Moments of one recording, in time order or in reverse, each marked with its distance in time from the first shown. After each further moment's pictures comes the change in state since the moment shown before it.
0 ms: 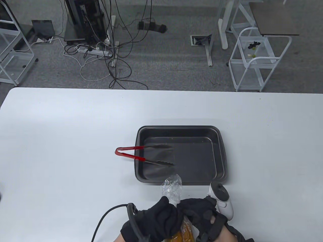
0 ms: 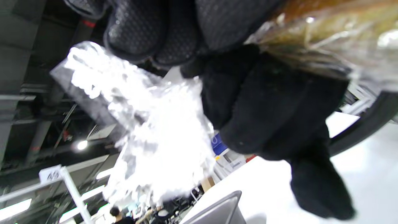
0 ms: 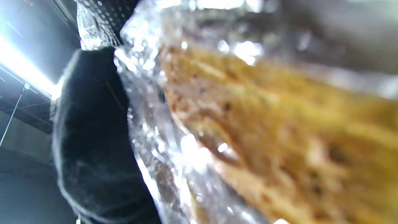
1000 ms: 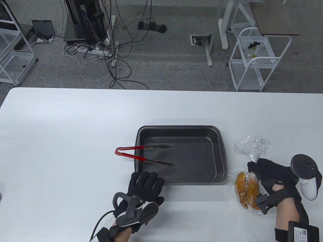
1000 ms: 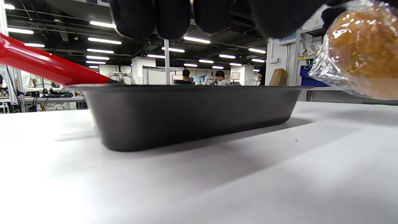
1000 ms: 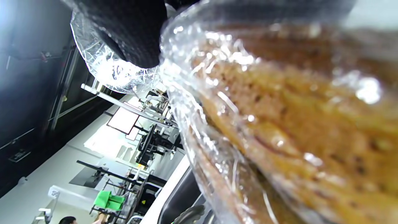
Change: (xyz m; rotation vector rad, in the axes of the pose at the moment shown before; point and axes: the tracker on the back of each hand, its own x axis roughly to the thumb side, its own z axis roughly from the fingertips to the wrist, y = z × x) left_hand -0.050 -0.090 0.030 -0.590 0.524 0.375; right_hand 0.109 -0.195 0.107 -0.726 0.068 0.562
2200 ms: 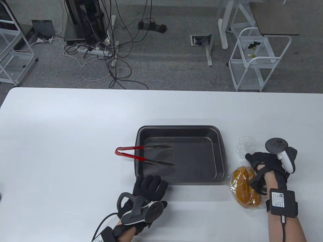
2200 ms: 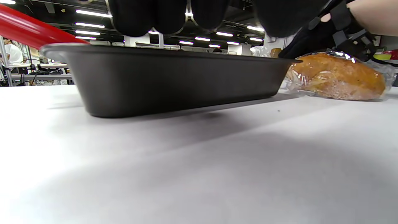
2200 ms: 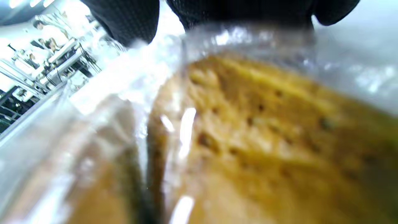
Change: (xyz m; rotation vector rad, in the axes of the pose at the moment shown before) left_hand 0.009 -0.012 -0.006 -0.110 -0.019 0.015; right_hand -0.071 0.013 -0.090 -0.001 0.377 0.382
